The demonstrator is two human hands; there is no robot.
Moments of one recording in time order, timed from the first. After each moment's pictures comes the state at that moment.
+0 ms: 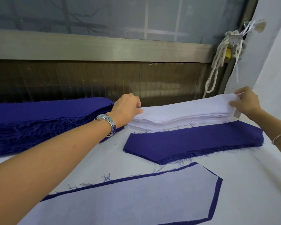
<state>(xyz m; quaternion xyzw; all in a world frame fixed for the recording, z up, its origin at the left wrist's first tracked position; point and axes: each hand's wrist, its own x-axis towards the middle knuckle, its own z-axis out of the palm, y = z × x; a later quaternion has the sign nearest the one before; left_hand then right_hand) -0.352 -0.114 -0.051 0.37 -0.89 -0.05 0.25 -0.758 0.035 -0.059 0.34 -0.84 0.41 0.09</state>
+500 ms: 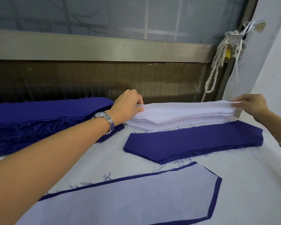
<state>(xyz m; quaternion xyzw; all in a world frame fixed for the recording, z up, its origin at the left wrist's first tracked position) -0.351 -0.121 -0.047 0.32 -0.91 -0.03 0.26 -0.767 0.052 -0.060 0.34 -0.81 0.48 0.02</state>
